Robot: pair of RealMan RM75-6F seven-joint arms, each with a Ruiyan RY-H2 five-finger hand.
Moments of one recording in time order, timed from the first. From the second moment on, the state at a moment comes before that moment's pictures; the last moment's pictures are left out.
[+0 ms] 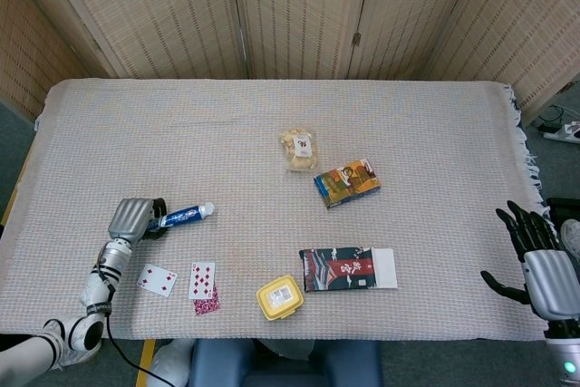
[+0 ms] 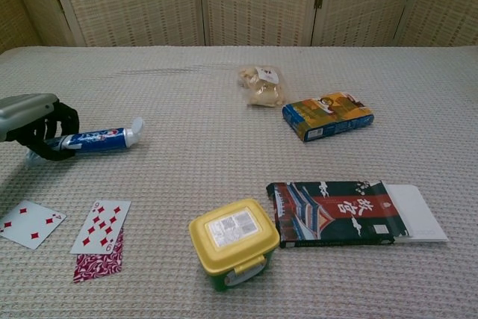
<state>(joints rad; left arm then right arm) -0.58 -1.63 -0.14 -0.97 1.30 0.95 -0.08 0.05 -1.05 0.04 -1.69 -1.59 1.52 0.13</state>
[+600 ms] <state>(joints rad) -0.62 -1.45 -0.15 -1.36 1.45 1.04 -0.28 0.24 -0.95 0.07 -1.90 -1.74 1.35 0.00</state>
